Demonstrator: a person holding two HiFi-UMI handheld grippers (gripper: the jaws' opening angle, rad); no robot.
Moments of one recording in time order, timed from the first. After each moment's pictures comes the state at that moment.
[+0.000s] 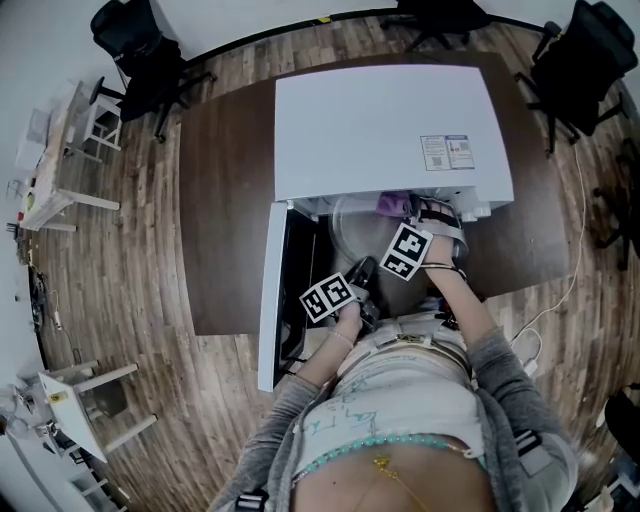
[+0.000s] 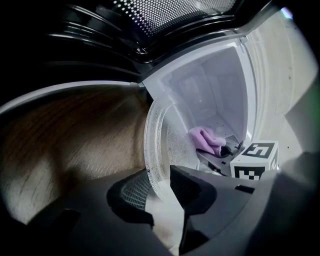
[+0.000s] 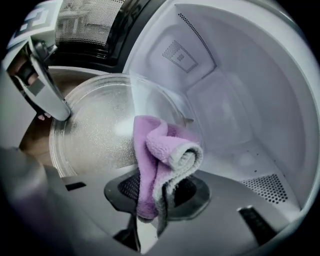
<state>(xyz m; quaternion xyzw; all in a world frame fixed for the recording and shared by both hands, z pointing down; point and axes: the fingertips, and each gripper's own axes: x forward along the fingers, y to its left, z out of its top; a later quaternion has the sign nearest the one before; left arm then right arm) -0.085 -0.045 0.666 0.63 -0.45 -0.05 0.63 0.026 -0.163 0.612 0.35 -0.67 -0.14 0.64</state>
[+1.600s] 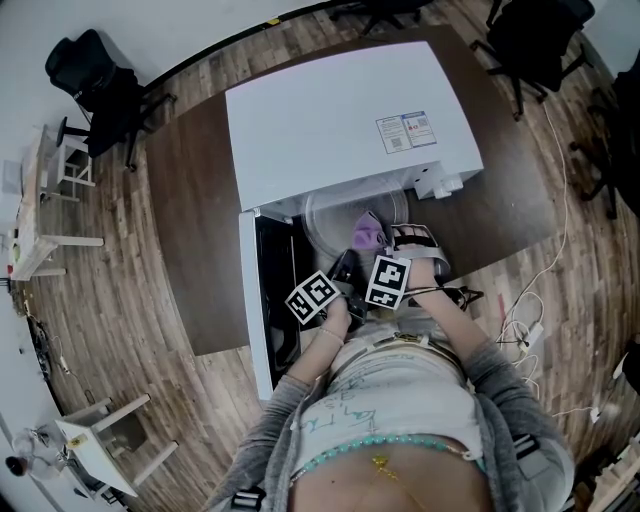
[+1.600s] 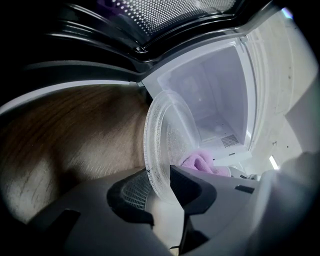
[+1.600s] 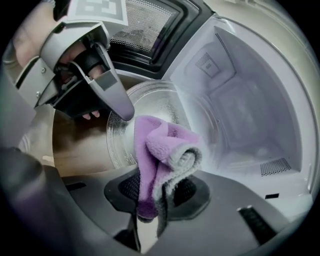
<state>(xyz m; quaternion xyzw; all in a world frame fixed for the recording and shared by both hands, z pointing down) -0.085 -0.045 0.668 0.64 -0.44 -0.05 0.63 0.010 -0.064 0.643 0.28 -0.69 -0.10 0.65</state>
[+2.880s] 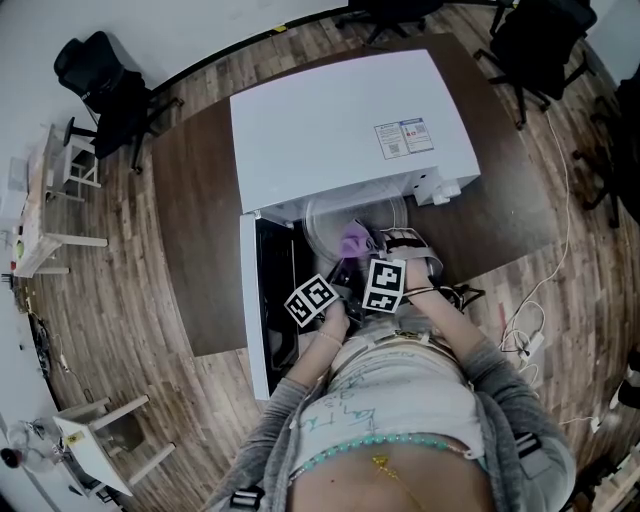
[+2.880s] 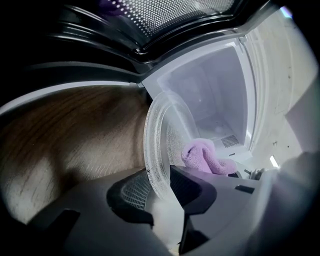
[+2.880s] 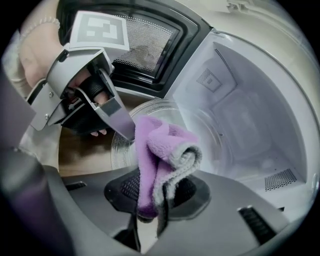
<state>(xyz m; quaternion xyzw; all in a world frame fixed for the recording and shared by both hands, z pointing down) -0.085 -0.045 0.667 0.64 -0.45 -0.05 0.63 -0.021 -0.064 0.634 0.25 -0.75 -0.11 0.60</state>
